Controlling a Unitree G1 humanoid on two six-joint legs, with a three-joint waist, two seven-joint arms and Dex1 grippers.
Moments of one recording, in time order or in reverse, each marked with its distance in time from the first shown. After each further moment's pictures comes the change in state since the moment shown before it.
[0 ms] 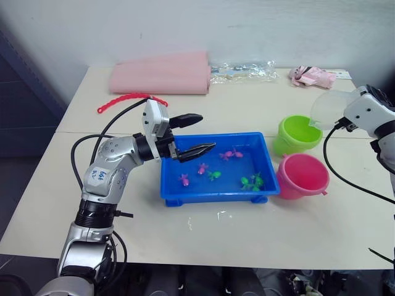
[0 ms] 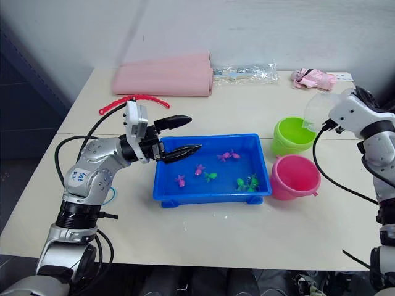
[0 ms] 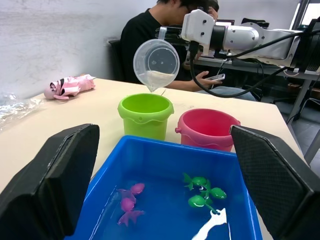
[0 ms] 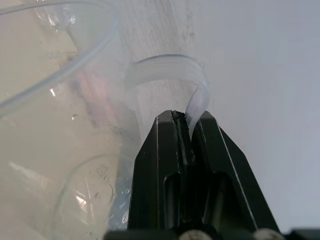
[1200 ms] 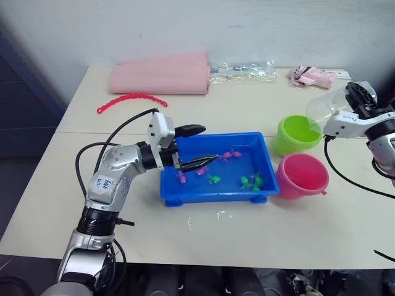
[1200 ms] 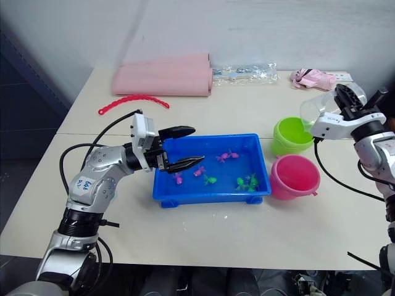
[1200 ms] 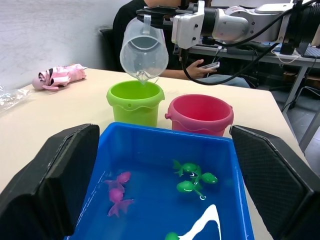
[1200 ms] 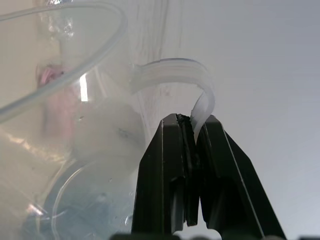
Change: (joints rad) left arm 0.064 -0.006 -0.035 -0.030 0.044 -0.032 -0.018; right arm -0.047 -0.085 0.158 0.060 -0.324 -0.170 -0.264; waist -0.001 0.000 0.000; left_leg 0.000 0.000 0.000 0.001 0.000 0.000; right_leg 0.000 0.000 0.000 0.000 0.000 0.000
